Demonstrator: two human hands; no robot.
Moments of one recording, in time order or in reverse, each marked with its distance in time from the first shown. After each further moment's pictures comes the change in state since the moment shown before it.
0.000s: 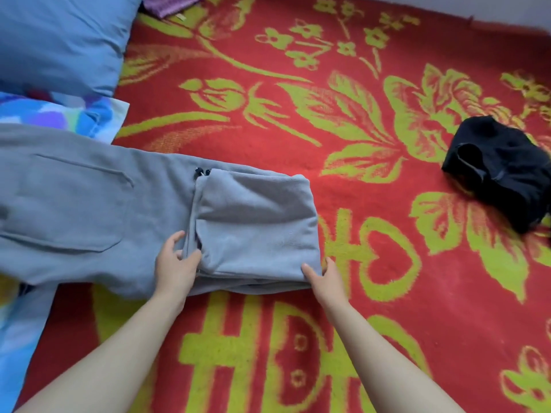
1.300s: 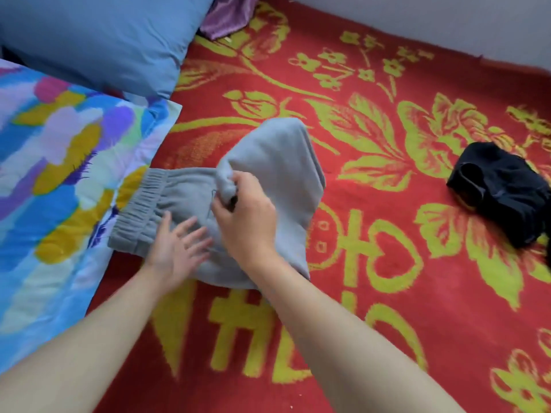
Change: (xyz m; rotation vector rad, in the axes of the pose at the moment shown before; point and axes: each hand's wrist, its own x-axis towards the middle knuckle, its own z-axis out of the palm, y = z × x) left_hand -0.039 0.022 -0.090 -0.725 -0.372 -0.300; right_hand -0.167 -0.155 0.078 -0.110 0.115 -0.942
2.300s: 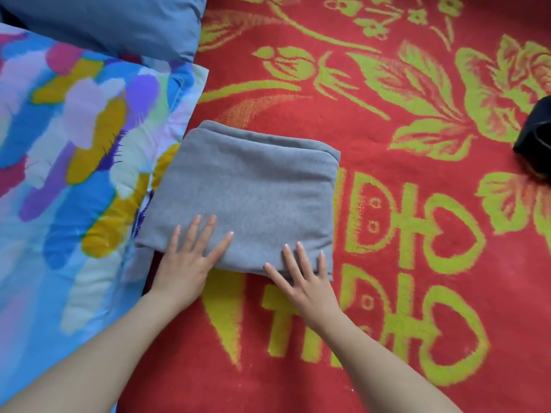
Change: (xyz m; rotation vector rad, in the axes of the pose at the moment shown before) left_hand 0.014 -0.004 -0.106 2.324 -0.015 1.028; right_hand -0.096 0.138 0.063 -1.081 -0.627 -0.351
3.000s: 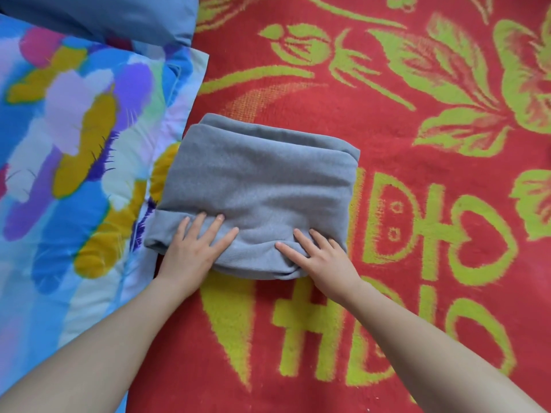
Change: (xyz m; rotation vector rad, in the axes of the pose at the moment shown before) left_hand 0.045 -0.030 0.024 0.018 -0.058 0.078; right_hand 0.058 0.046 -0.003 0.155 0.075 -0.112
